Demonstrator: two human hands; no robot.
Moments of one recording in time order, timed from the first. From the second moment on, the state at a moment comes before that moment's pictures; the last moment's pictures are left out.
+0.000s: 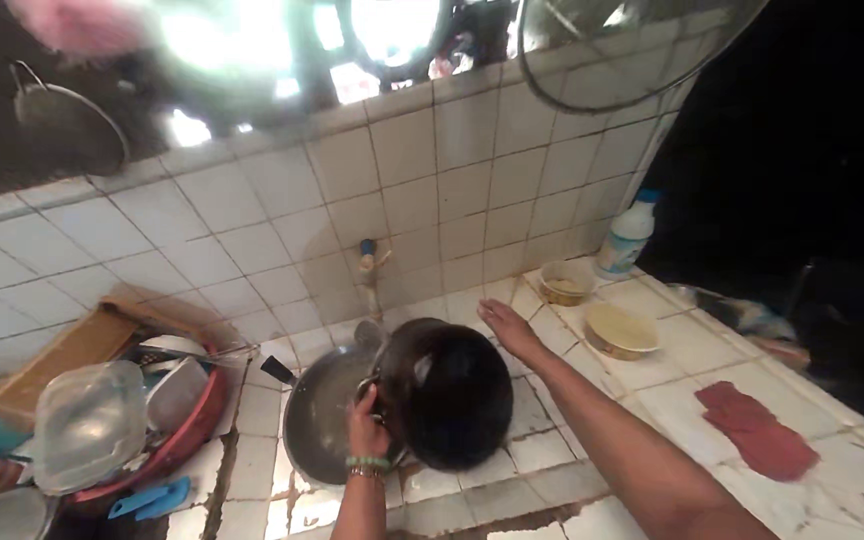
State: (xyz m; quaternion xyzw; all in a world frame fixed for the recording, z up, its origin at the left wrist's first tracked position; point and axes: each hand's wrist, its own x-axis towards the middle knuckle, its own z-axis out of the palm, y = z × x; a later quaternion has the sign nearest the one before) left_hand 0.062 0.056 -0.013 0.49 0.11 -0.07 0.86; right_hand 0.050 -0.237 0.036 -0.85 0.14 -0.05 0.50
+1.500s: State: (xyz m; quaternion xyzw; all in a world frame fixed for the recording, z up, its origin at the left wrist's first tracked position) left_hand 0.013 0.098 0.102 0.69 0.12 0.24 0.67; right_hand 0.050 -0.012 -0.017 -0.91 -0.28 0.24 0.20
